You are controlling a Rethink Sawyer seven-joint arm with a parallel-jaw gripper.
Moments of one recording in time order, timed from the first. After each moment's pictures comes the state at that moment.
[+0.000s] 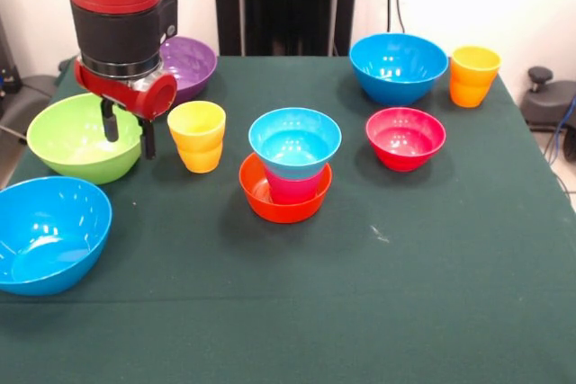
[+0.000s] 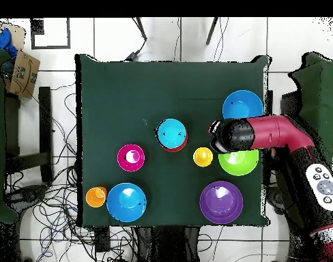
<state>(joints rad) -0.87 -0.57 0.62 1.53 -0.83 0.84 2.41</state>
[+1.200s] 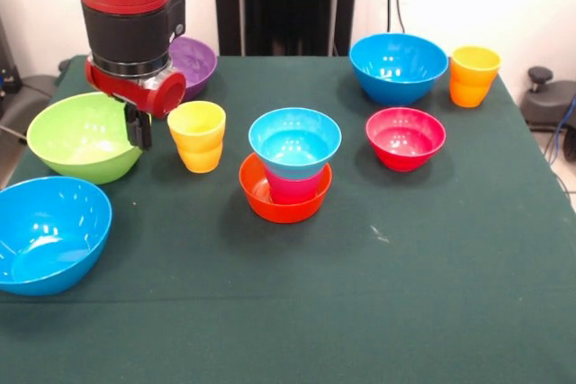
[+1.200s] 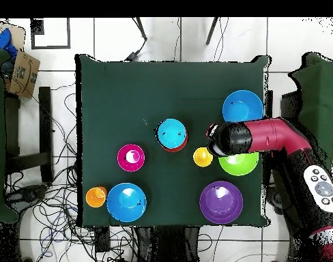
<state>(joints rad) -0.87 -0.57 0.62 1.56 -0.83 0.82 2.41</state>
